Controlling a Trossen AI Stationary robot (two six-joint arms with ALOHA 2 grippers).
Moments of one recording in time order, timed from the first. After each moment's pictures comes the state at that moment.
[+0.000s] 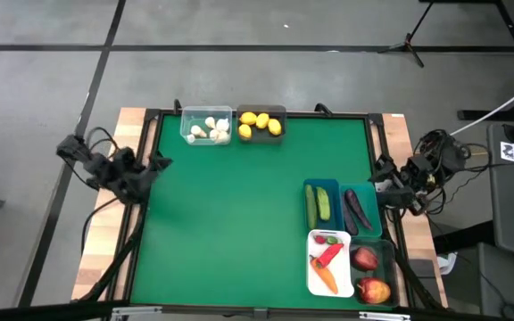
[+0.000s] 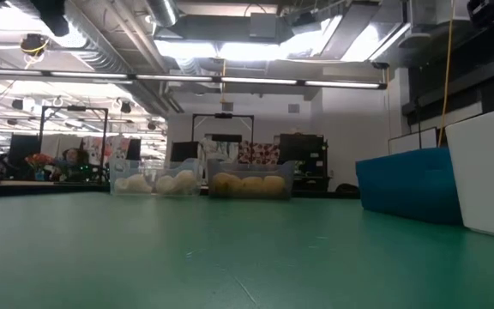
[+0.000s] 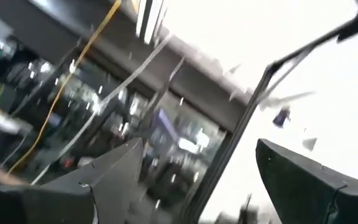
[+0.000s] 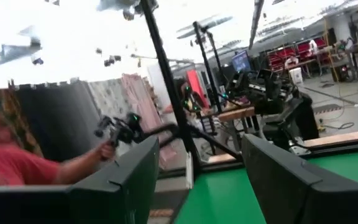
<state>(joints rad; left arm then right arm) -0.55 0.15 0.11 0.70 -0.55 -0.28 0.88 0.00 0.43 -0.10 0.54 0.14</state>
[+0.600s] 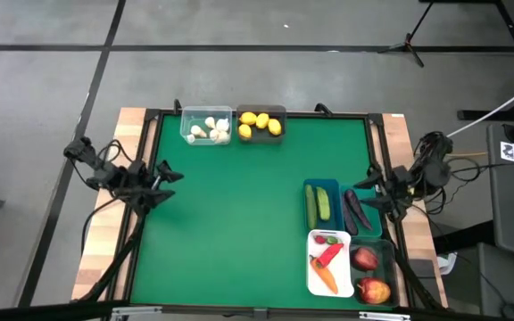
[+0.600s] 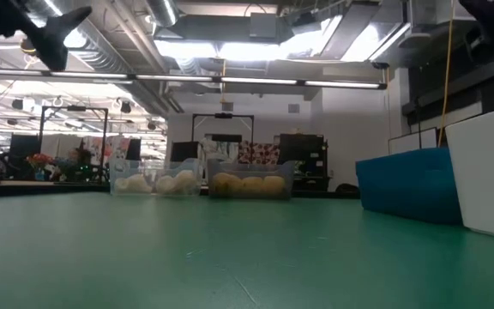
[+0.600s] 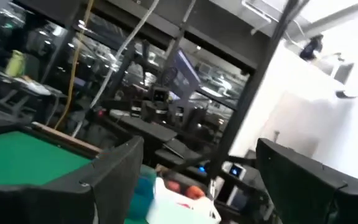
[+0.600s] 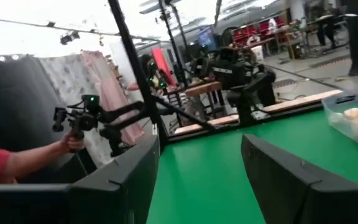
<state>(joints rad) -0.60 0.01 0.03 0.38 -0.58 -0.26 0.88 0.00 0.31 -0.13 0.69 0.22</state>
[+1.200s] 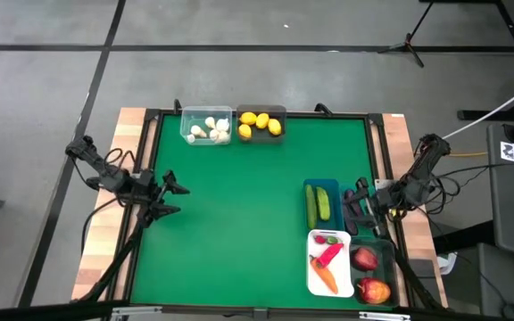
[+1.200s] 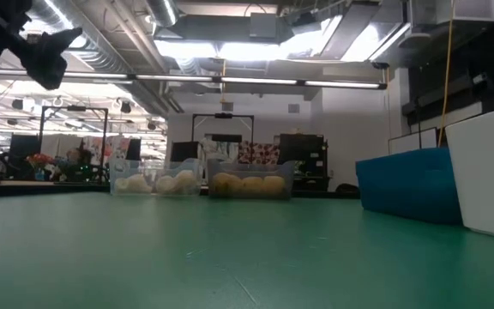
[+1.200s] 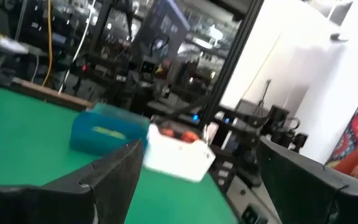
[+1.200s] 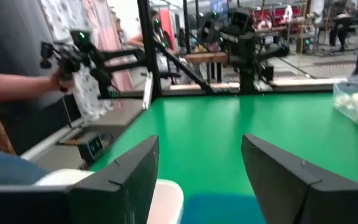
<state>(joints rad) -0.63 0.01 0.01 0.19 -0.49 -0.32 0.88 0.00 0.07 -0.05 0.64 0.10</state>
